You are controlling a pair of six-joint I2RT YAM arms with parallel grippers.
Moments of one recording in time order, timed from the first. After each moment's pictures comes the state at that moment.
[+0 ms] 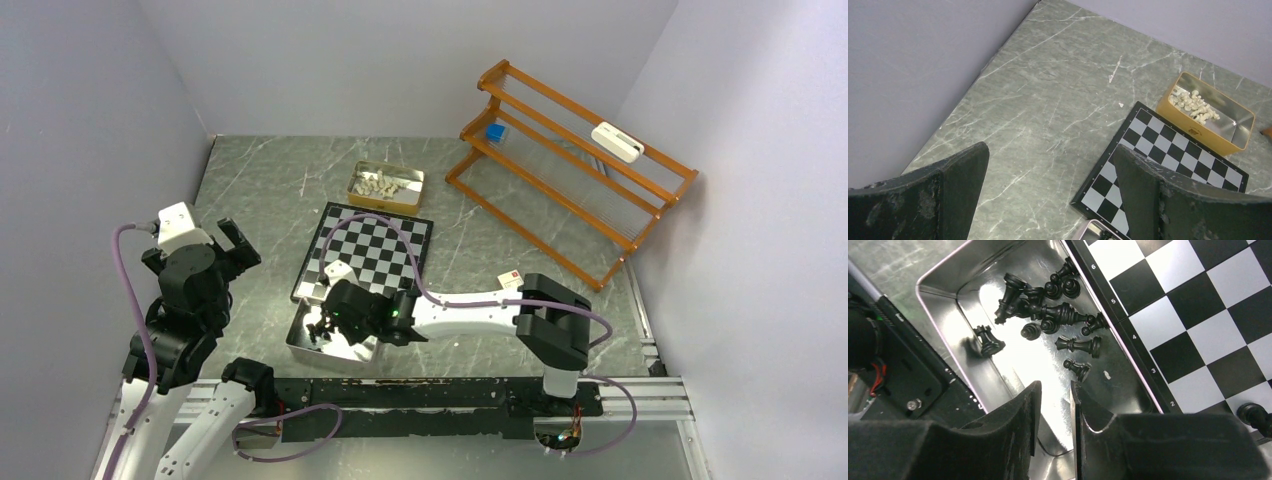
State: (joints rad) left arm -0.32 0.50 0.91 -0.71 -0.67 -0.36; right arm 1.32 1.80 1.20 -0.21 0.22 0.46
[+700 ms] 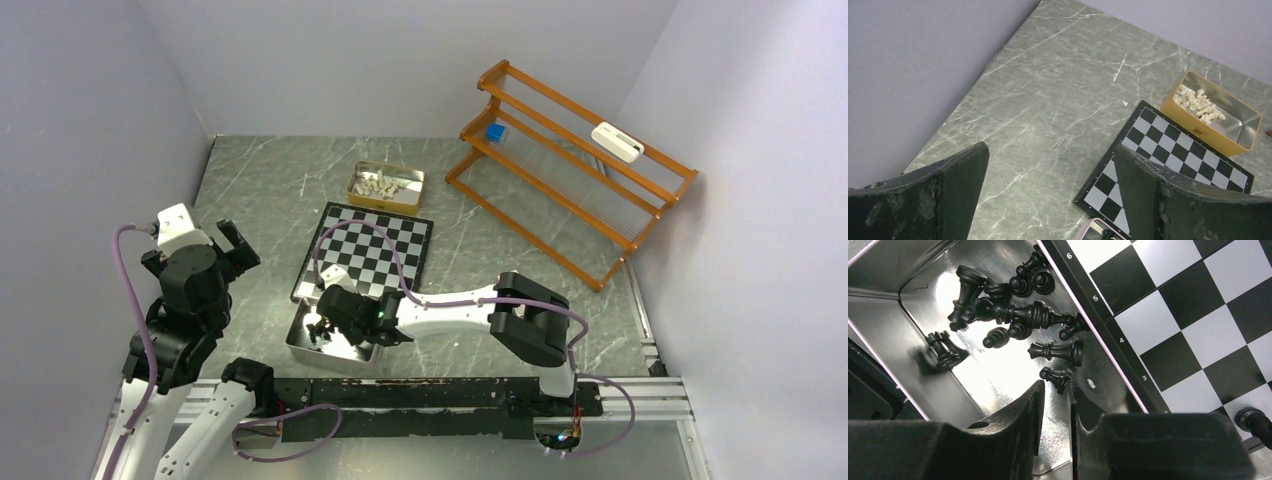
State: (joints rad) left arm -0.32 0.50 0.91 -0.73 -0.69 -0.37; right arm 1.32 1.93 1.28 -0.28 0.29 0.45
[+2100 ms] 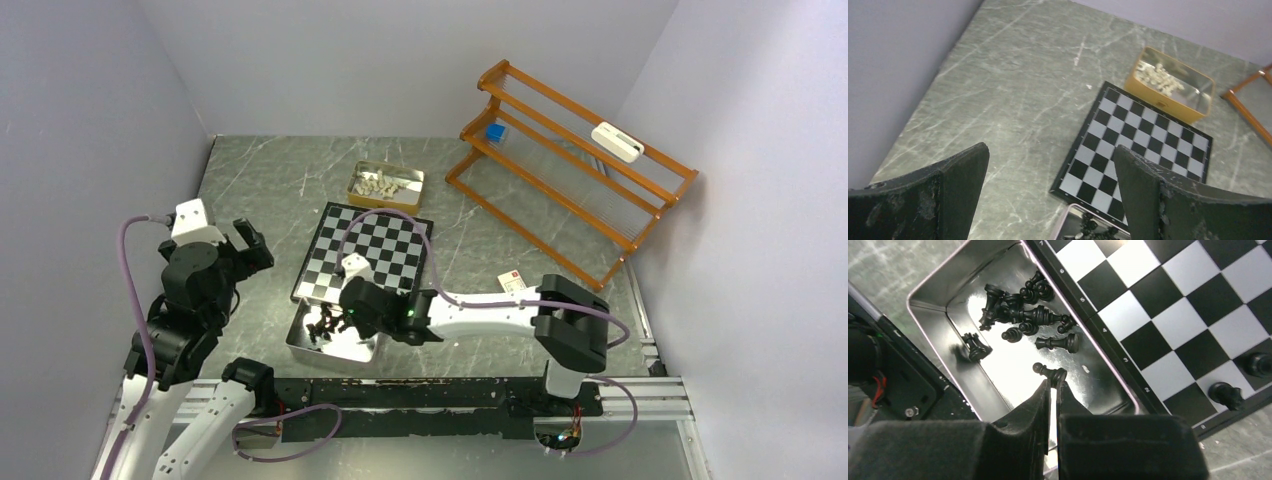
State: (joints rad) left arm -0.33 0.51 0.91 -0.70 -0.54 -0.35; right arm 1.31 1.76 1.13 -0.16 0.29 0.50
